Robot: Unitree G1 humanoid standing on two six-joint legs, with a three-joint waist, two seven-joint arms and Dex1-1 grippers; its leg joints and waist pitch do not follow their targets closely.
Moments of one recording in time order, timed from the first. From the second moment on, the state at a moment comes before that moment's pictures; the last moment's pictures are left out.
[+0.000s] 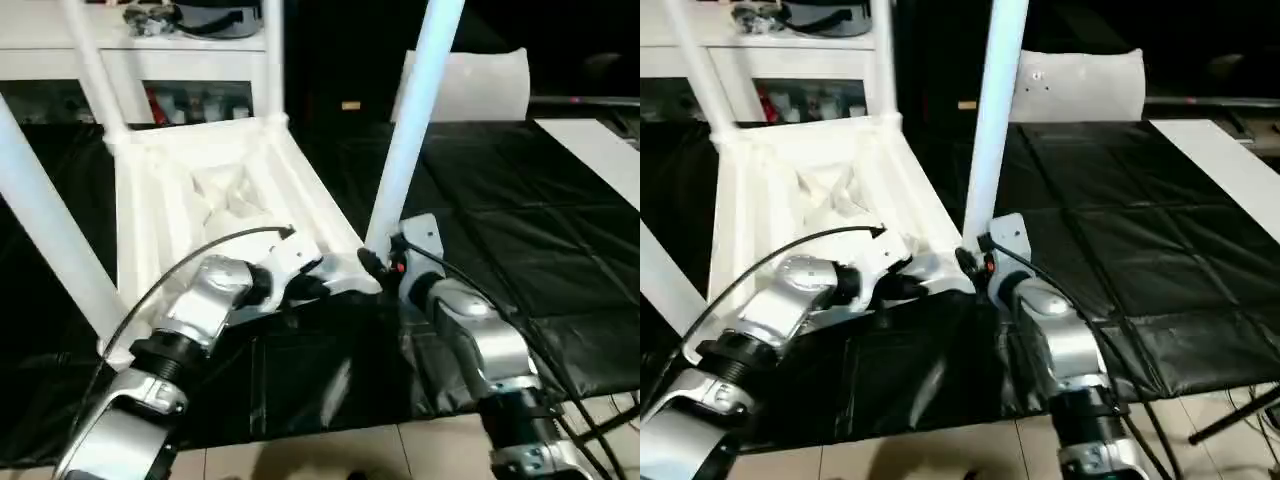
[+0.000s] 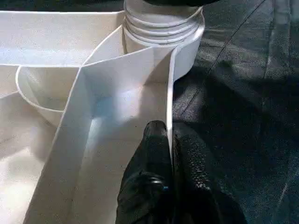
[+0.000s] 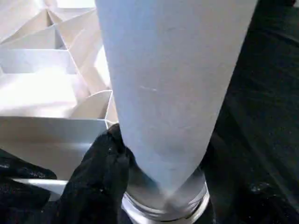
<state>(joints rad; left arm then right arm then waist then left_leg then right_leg) -0.61 0.23 -0.28 0.57 0.09 0.28 -0.91 -0.37 -0.06 0.07 0.22 0.08 0.46 0.33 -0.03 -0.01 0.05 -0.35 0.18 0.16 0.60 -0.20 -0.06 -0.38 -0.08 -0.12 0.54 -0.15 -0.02</state>
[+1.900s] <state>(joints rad) -0.70 0.44 -0.34 0.74 0.03 -0.16 -1.50 -0.41 -0.40 0.19 0.27 0.31 0.32 1.29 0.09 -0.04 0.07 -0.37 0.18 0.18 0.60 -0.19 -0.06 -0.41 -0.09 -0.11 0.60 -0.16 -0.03</state>
